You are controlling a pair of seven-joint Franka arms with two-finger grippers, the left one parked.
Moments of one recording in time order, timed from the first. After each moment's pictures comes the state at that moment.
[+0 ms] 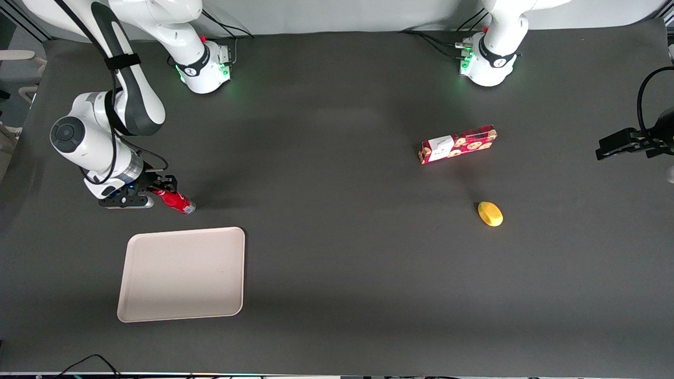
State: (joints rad) arm -0.01 0.07 0.01 -2.33 -0.01 2.38 0.03
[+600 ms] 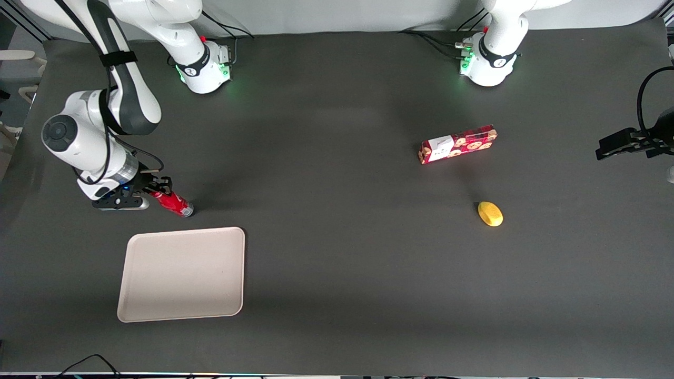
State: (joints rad) arm -0.01 0.06 0.01 -2.28 -0.01 2.32 0.03
